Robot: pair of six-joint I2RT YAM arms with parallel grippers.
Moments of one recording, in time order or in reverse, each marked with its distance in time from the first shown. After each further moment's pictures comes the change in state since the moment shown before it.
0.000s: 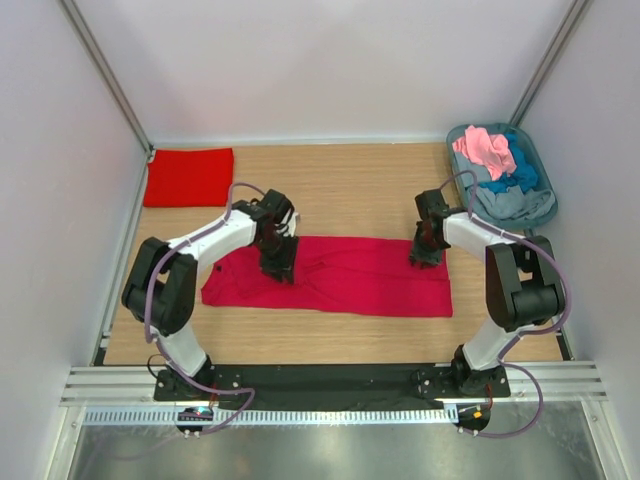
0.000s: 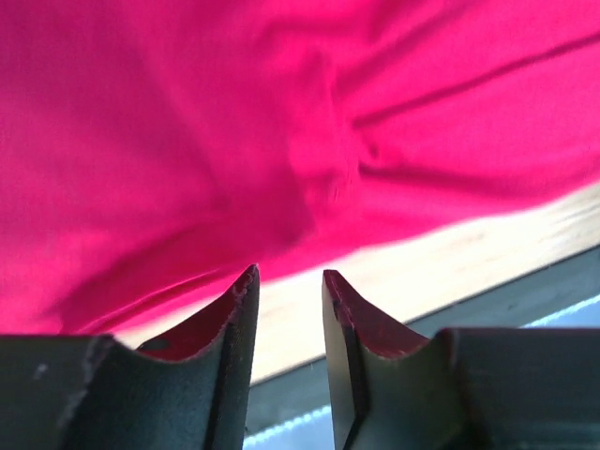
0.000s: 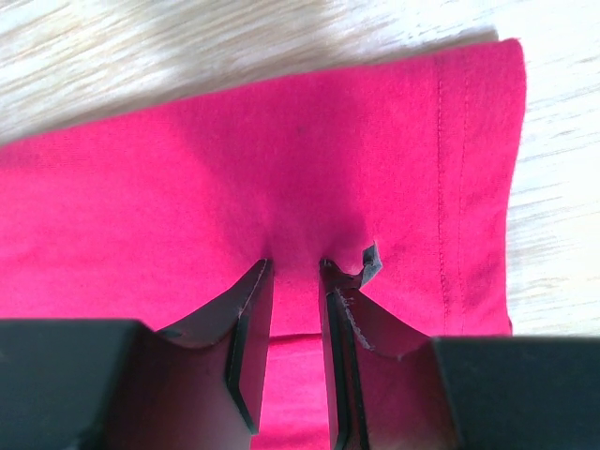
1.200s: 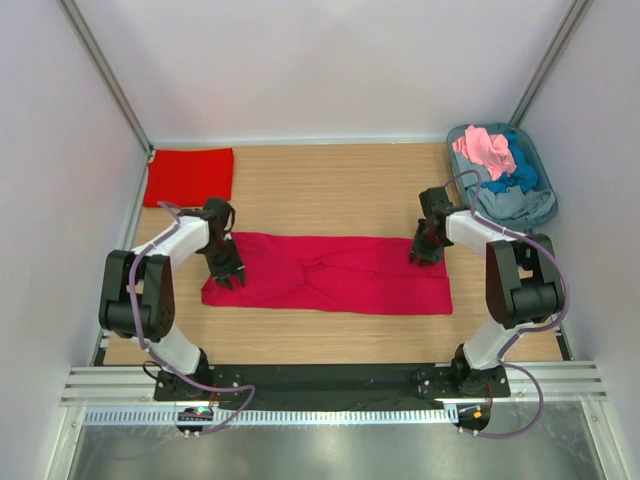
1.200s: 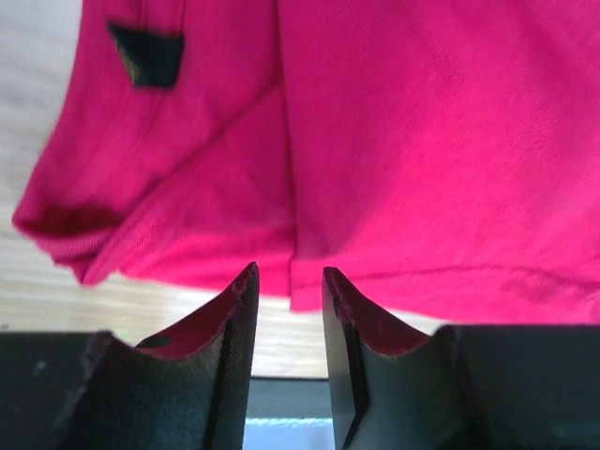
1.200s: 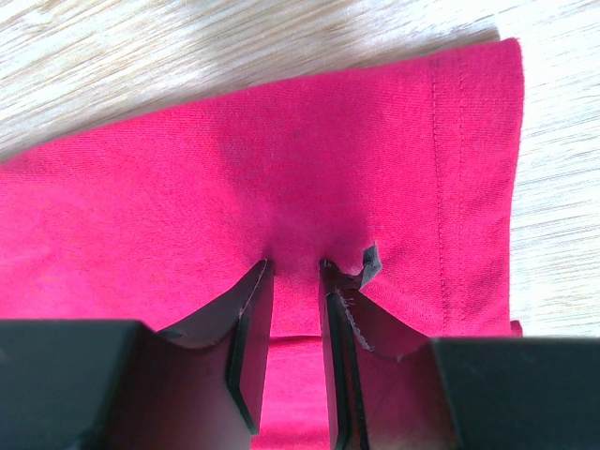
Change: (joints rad) left arm 0.350 -0.129 -0.207 -0.063 -0.180 -0.210; right arm -0.027 0.026 0.018 0.016 -0.063 0.008
